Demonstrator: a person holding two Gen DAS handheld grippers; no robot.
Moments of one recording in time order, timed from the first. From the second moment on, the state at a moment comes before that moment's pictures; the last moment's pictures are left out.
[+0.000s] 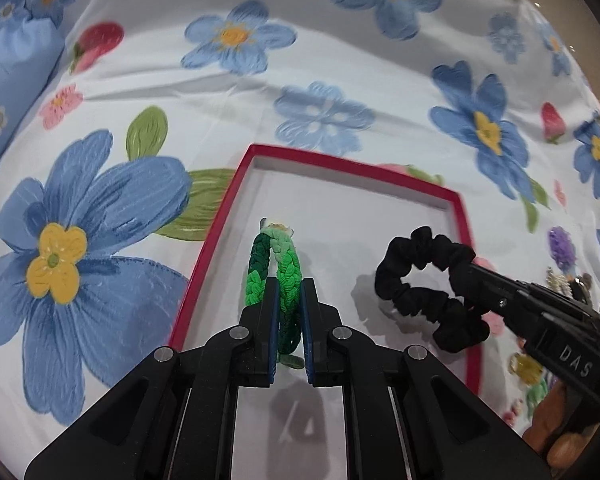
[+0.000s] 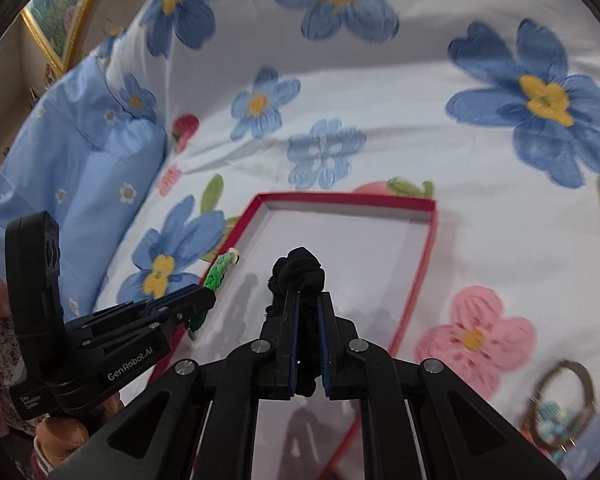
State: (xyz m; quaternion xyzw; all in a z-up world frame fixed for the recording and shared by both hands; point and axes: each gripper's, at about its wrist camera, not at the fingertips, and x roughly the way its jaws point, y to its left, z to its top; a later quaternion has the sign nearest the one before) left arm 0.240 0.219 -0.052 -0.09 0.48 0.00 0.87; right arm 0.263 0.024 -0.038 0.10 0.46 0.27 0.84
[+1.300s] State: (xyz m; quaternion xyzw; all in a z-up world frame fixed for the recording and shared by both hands) left arm 0.181 0.104 0.044 -0.04 0.42 -0.08 0.90; right arm 0.194 -0.167 0.226 -0.01 0.29 0.15 0.95
